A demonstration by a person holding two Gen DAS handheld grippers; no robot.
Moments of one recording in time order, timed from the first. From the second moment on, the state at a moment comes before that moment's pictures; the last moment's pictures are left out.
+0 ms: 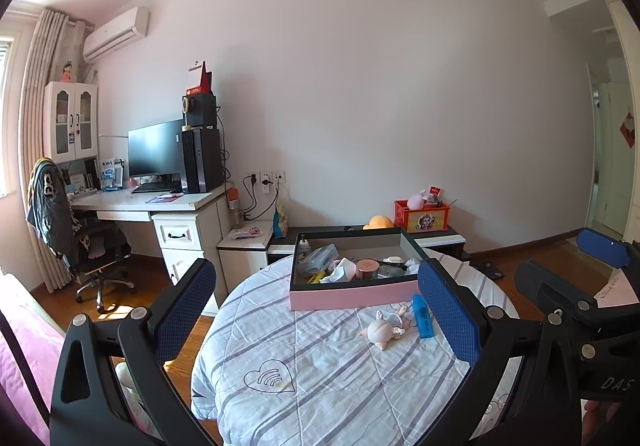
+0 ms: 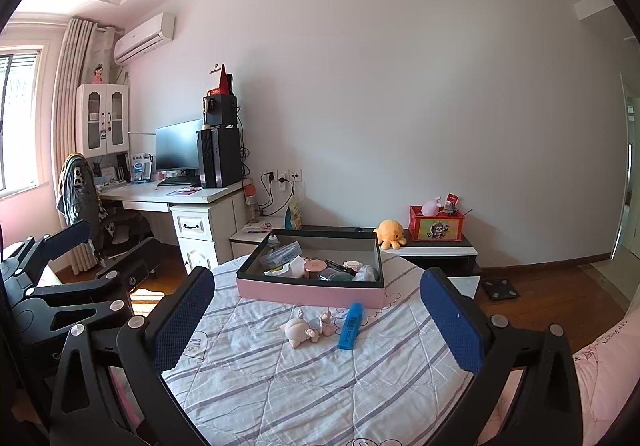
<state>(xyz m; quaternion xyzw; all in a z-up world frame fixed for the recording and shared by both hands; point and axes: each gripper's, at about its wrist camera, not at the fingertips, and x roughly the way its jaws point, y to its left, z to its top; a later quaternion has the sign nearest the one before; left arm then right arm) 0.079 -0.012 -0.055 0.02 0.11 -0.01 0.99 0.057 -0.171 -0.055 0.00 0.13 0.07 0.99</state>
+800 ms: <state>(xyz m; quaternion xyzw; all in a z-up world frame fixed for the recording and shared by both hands) 0.209 -0.046 -0.168 0.03 0.30 -0.04 0.95 0.160 -0.204 -0.158 0.03 0.27 0.07 0.96</state>
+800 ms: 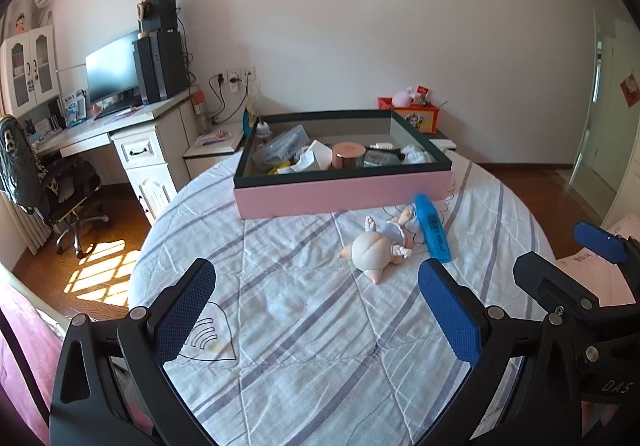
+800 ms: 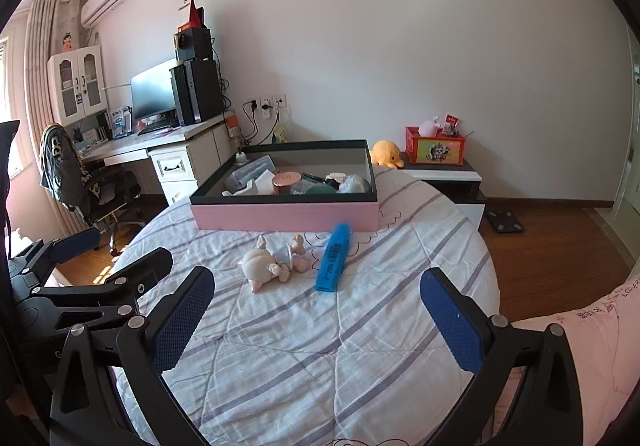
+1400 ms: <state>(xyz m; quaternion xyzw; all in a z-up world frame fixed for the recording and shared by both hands) 0.307 -0.102 -0.238 0.09 0.41 -0.09 0.90 0.239 -0.250 -0.233 0.07 0.36 0.05 0.93</state>
